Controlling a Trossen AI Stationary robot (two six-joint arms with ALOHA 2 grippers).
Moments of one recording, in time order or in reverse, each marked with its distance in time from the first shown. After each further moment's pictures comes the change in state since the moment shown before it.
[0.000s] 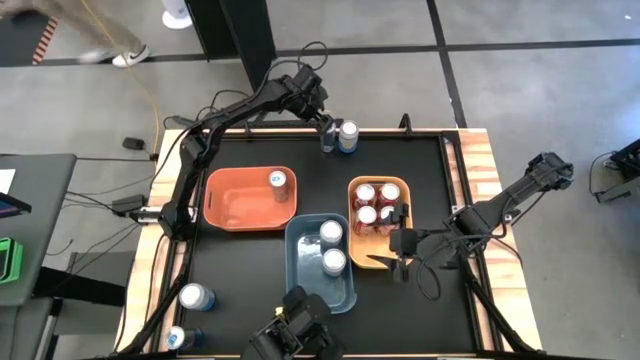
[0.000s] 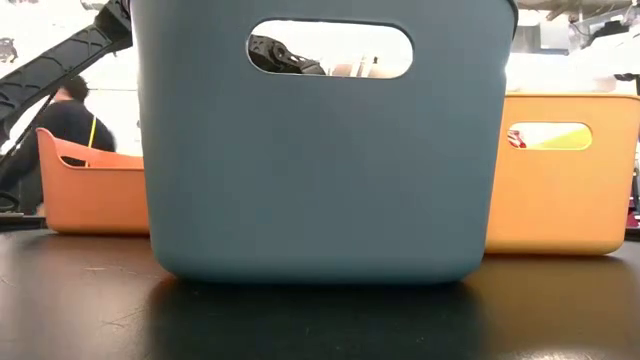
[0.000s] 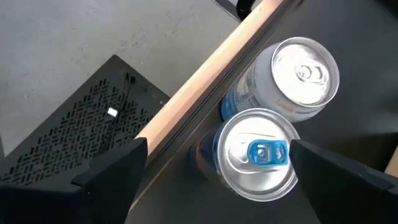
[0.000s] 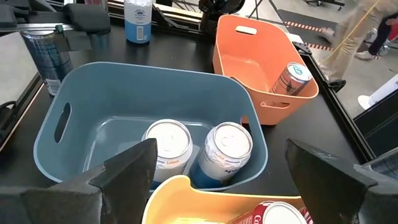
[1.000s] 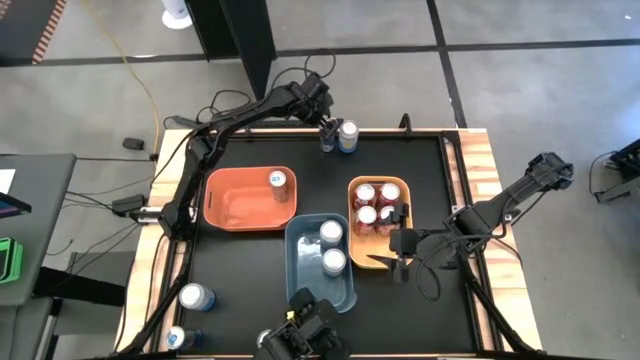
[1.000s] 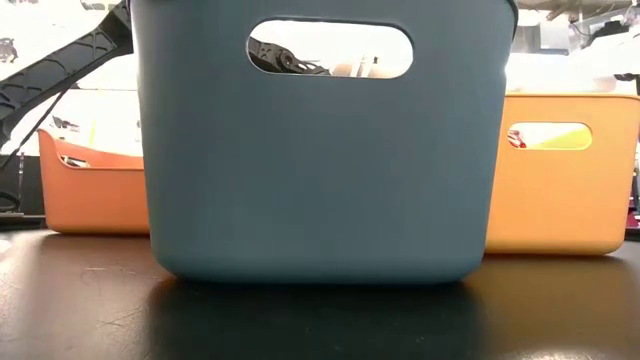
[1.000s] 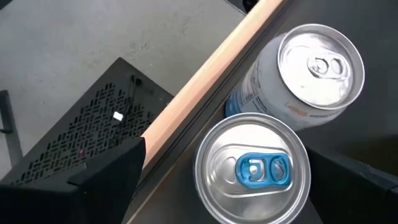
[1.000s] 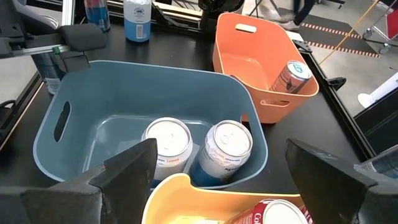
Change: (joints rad) left arm -0.033 0.047 0.001 0.043 -0.077 0.025; right arm 0.000 0.000 0.000 -0.007 -0.001 0.008
